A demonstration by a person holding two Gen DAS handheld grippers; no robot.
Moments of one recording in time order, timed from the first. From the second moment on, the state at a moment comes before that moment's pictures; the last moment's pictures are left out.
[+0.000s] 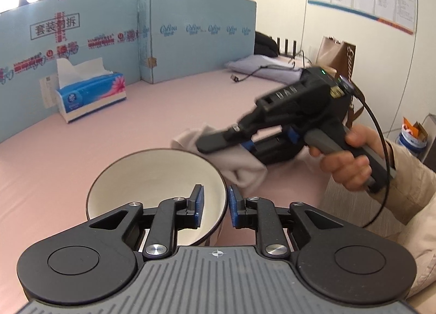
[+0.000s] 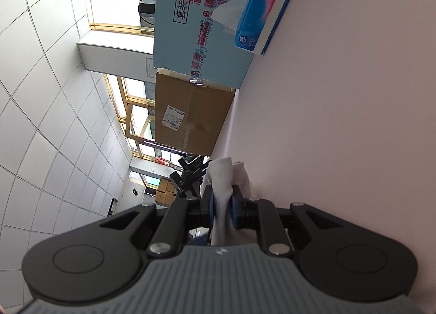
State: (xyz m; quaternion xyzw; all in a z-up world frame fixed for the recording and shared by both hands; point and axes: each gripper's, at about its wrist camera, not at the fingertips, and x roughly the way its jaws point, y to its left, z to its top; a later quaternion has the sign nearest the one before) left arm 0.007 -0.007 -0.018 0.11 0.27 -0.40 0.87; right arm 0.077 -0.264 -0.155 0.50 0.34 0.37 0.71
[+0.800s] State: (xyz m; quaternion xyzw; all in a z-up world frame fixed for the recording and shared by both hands) left arm 0.013 0.077 -0.004 -0.07 0.25 -0.15 0.95; right arm 0.059 -0.253 -0.144 0.48 0.31 0.38 0.73
